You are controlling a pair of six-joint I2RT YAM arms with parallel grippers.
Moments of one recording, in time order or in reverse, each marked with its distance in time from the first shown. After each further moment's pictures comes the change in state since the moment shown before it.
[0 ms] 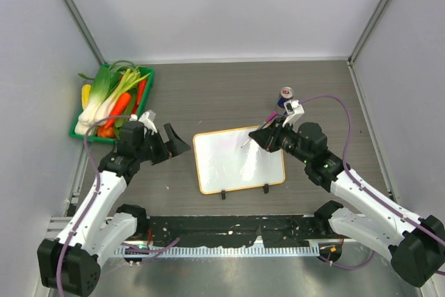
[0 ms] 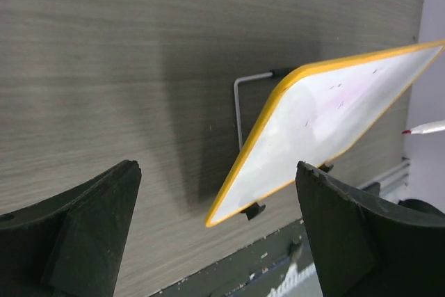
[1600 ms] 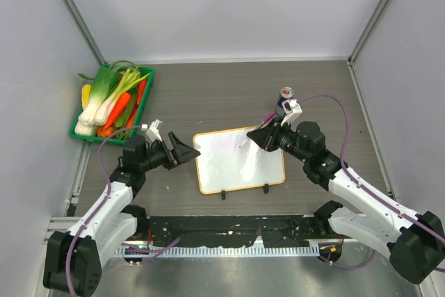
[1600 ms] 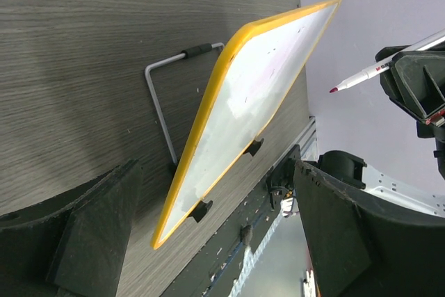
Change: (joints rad) left arm 0.060 -0.019 -0.370 0.600 0.375 -0.229; right arm 0.000 0.030 0.000 0.031 -0.021 0.019
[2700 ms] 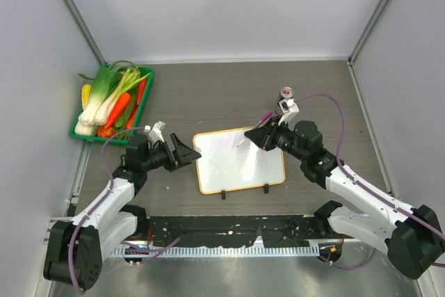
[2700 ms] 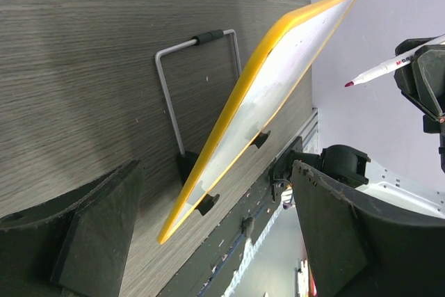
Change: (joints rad) left arm 0.000 0.079 -0.005 0.017 0.024 0.005; right arm 0.000 0.047 -0.006 0.064 -0.024 0.000
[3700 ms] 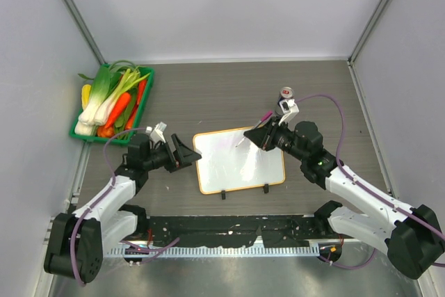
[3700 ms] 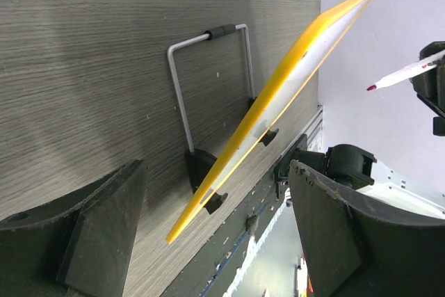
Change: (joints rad) left arm 0.000 0.049 -0.003 0.014 0.003 0.007; right arm 0.000 0.000 -0.015 0.034 -0.009 0.019
